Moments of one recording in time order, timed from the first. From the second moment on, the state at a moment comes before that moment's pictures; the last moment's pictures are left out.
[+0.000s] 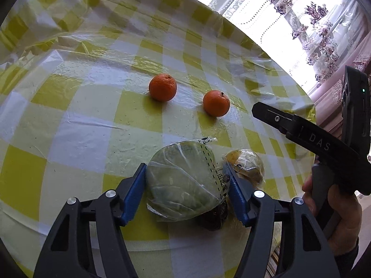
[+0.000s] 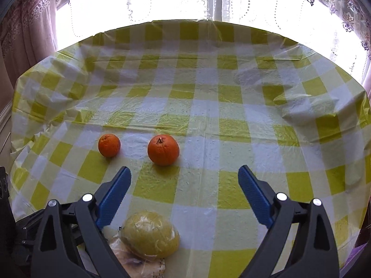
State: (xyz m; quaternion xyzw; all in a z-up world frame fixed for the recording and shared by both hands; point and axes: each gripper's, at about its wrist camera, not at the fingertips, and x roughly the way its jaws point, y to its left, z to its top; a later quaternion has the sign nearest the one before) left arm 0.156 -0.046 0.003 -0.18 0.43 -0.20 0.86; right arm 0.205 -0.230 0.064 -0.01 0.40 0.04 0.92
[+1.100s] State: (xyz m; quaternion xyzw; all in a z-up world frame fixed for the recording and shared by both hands) left arm 0.143 -0.038 0.012 -0.18 0.39 -0.19 0.88; right arm 0.234 -0.222 0.043 -0.04 0.44 0.06 0.90
